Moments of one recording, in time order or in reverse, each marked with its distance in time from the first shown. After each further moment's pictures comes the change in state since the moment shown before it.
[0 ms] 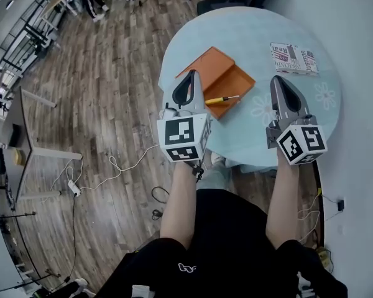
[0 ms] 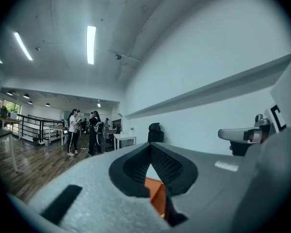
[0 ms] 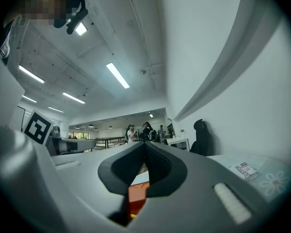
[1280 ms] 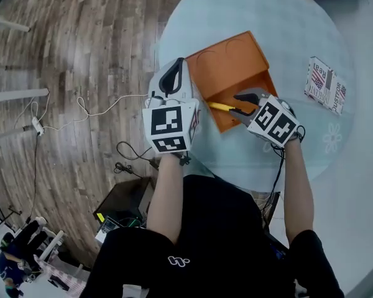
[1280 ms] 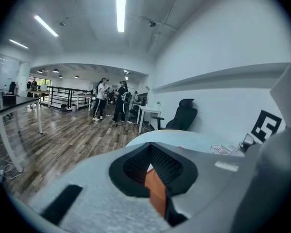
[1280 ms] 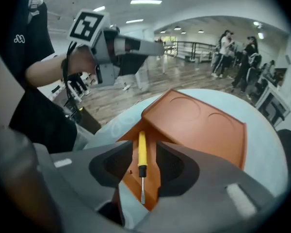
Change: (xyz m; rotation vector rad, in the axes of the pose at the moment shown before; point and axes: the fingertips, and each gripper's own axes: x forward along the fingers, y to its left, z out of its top) left arm 0.109 0.158 -0.179 -0.245 0.286 0.279; right arm 0.125 0.048 -0.311 -0.523 1.196 0.998
